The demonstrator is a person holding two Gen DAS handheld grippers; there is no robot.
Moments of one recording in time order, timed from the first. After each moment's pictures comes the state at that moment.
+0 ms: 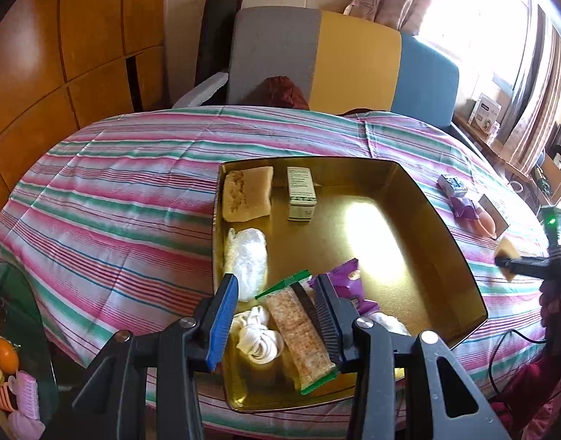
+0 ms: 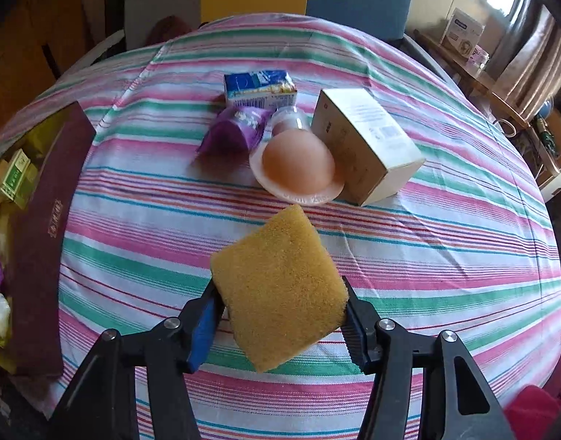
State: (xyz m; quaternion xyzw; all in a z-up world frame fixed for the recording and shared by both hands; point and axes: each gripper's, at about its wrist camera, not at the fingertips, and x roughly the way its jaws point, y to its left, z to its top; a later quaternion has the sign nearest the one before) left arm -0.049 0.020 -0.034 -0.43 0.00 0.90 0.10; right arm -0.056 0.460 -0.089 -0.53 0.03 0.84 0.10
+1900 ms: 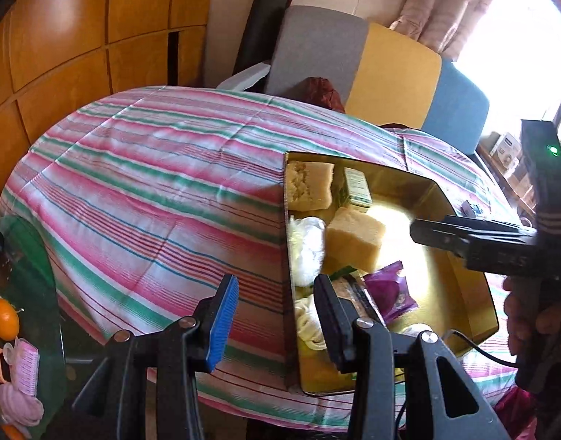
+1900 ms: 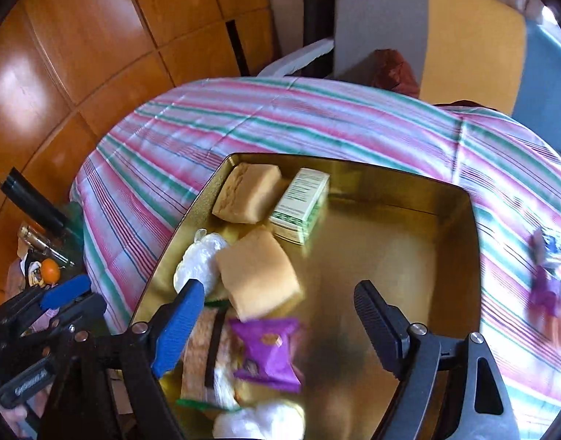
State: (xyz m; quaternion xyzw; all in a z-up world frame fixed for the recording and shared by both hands) left arm -0.046 -0.041 -0.041 -0.44 -0.06 0.90 0.06; right arm -0.122 0.170 -0.041 -0.48 0.00 0.86 -0.18
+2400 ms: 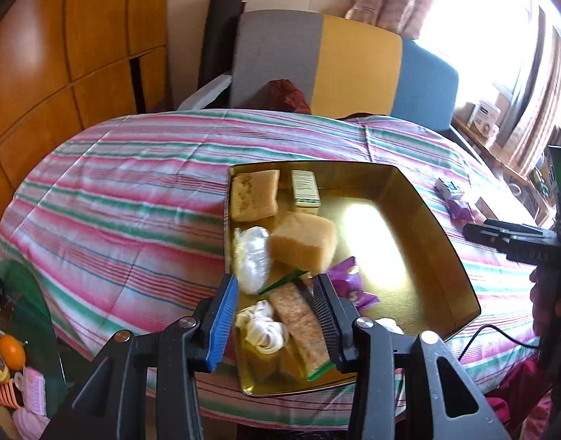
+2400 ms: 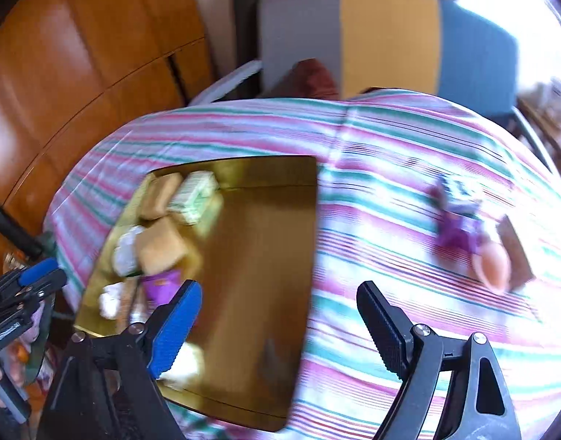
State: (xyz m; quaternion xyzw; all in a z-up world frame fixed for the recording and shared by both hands) left arm -0.040 0.015 -0.020 -0.42 0.00 0.90 0.11; right arm -0.067 0.301 -0.024 -0.45 0.04 0.89 -0.08
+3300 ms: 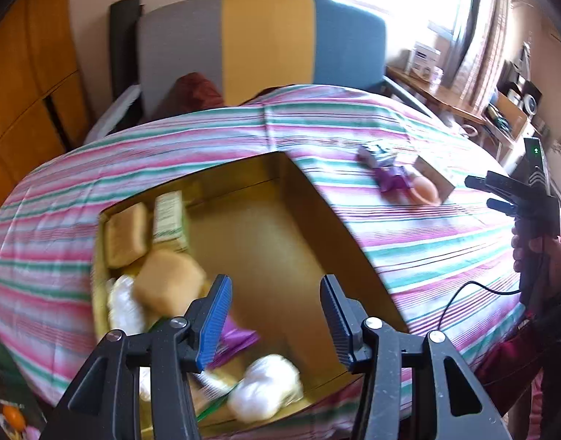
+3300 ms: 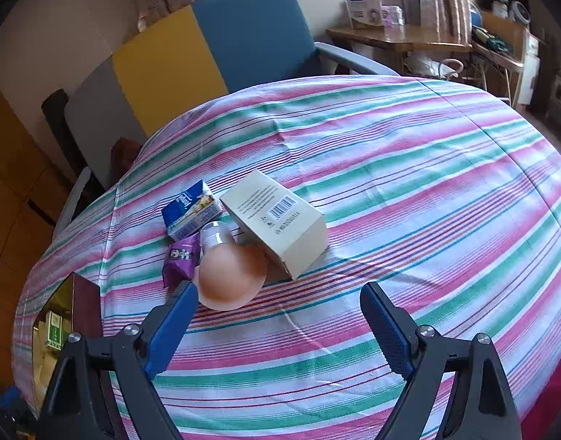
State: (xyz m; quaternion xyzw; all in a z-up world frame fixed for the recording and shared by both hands) left arm -0.066 0.156 -0.010 -0.45 0.08 0.86 0.22; right arm -0.030 0.559 -0.054 -0.40 0.25 0.86 0.18
